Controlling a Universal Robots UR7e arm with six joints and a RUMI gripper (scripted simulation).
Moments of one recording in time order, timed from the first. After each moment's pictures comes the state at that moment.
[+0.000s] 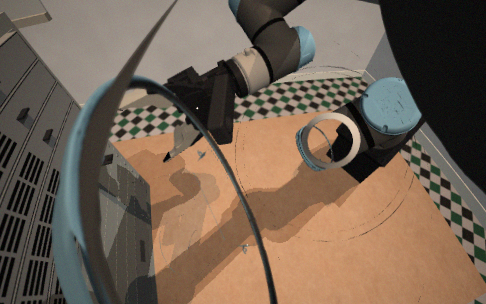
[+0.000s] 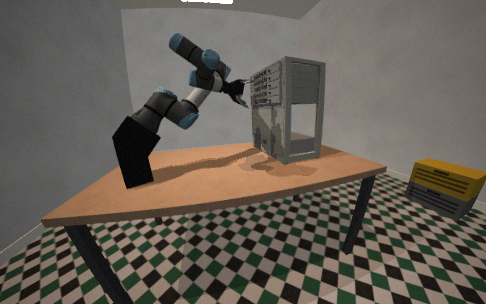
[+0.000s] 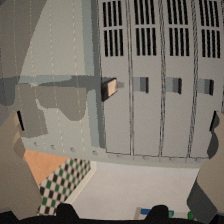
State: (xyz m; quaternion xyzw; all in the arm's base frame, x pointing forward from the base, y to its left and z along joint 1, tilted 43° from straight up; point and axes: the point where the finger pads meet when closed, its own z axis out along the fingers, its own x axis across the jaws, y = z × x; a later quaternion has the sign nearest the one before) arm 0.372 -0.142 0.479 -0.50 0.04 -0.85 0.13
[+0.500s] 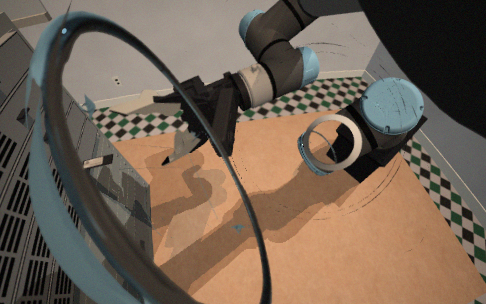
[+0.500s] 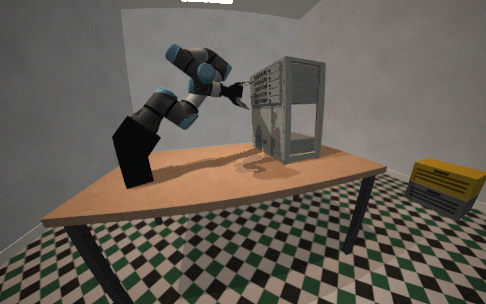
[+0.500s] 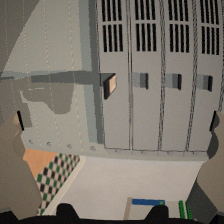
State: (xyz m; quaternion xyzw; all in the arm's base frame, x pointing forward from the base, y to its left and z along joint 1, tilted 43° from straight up) arm 0.378 -0.140 0.474 -0.47 0.07 -0.87 0.11
